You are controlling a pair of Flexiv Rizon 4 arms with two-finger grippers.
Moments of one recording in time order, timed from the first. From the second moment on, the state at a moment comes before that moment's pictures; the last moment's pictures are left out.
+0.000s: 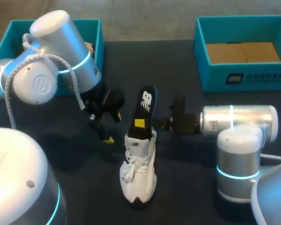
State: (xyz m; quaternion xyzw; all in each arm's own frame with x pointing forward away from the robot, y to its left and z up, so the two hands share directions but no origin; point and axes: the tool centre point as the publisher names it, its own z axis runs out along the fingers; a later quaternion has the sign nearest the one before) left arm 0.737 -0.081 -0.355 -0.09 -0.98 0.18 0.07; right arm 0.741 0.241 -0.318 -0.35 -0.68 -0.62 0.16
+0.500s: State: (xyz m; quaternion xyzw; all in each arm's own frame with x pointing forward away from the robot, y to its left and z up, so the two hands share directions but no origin) left arm 0.737 -0.081 -0.355 -0.09 -0.98 0.18 0.07; right arm 0.747 0.238 -0.325 -0.39 -0.64 -0.64 0.15
